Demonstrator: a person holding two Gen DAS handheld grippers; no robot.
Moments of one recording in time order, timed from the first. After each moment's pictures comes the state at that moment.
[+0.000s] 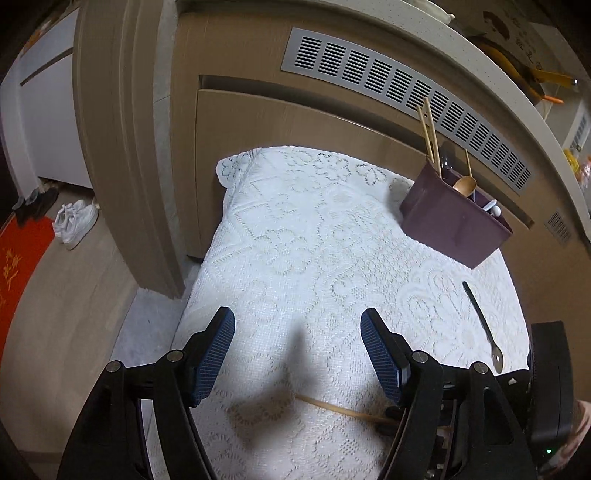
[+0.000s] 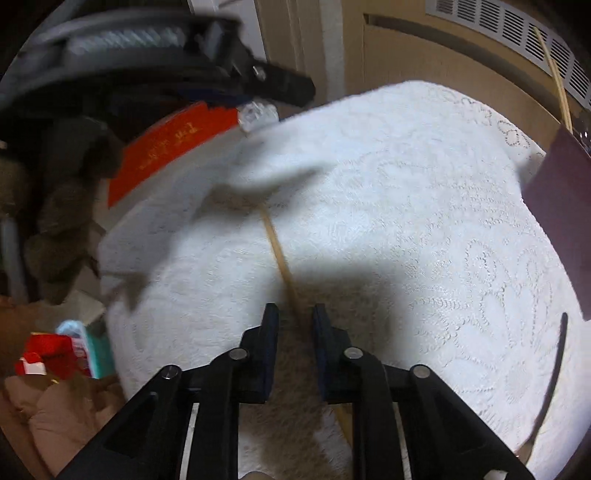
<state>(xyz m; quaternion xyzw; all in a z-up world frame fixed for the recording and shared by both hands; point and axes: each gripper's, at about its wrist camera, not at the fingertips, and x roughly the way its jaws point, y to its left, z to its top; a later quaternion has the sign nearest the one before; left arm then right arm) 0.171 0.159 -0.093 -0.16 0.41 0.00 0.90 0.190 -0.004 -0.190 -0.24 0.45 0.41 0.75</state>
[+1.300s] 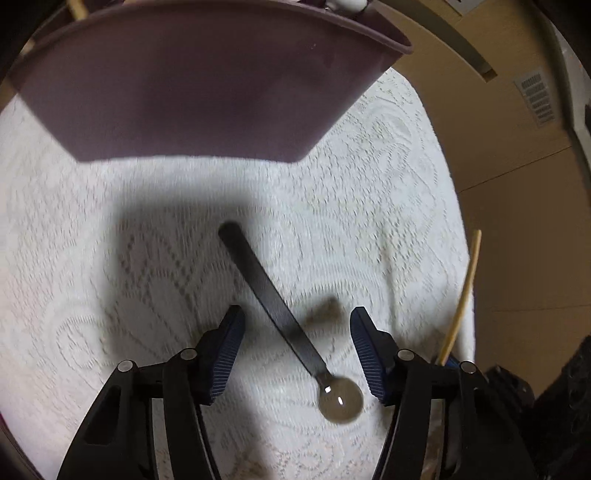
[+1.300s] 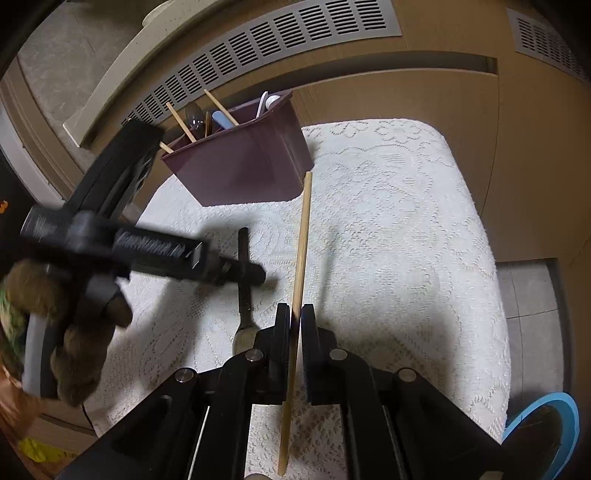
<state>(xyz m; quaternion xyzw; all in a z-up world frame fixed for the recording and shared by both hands) 0.338 -0.151 -0.129 -0.07 0.64 -0.18 0.74 0.227 -0.302 -0.162 0.09 0.40 0.18 0.89</state>
